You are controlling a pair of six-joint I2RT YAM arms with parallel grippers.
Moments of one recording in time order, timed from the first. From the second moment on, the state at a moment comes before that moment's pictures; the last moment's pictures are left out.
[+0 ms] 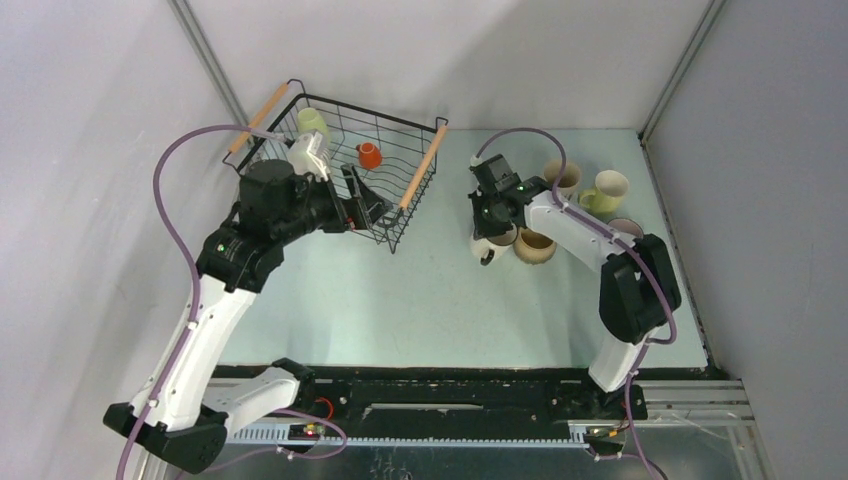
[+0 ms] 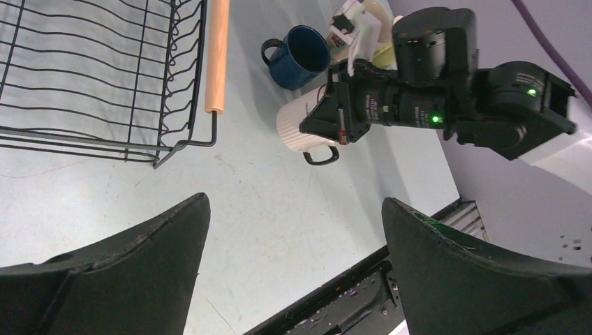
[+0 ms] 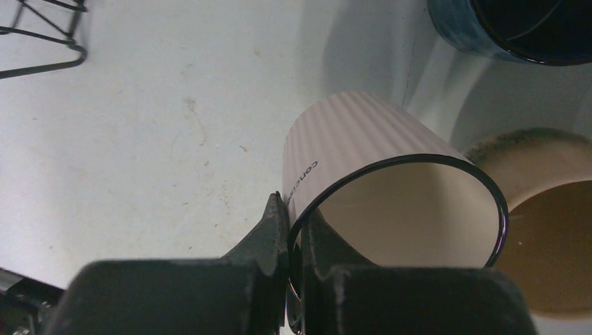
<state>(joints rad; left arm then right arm) -0.42 1.01 1.33 -0.71 0.21 -0.50 0.56 1.74 1.41 -0.67 0.01 0.34</state>
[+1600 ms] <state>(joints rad) -0.42 1.10 1.31 -0.68 0.14 -0.53 0.62 1.69 1.62 -0.88 0.09 0.37</state>
